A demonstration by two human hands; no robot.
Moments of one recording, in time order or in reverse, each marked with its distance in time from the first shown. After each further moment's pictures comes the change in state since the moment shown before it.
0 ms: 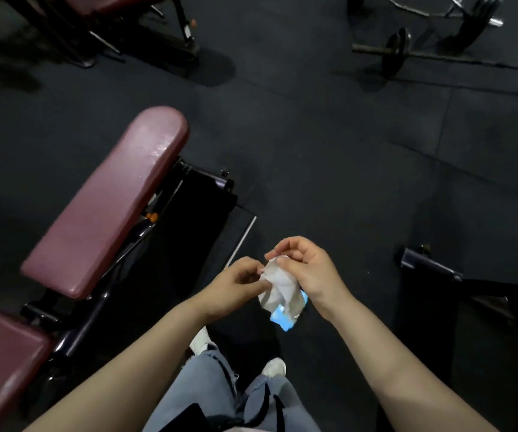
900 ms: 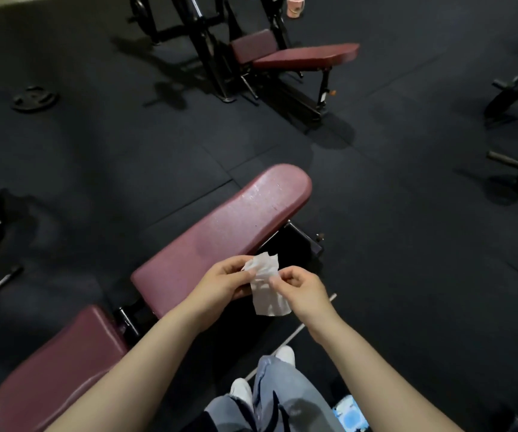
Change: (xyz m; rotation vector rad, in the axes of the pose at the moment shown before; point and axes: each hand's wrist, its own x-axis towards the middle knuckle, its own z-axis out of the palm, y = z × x) left_hand -0.049 0.012 -0.331 -0.530 0.494 0.035; right_hand 0.170 -0.082 0.311 -0.345 -0.274 -0.097
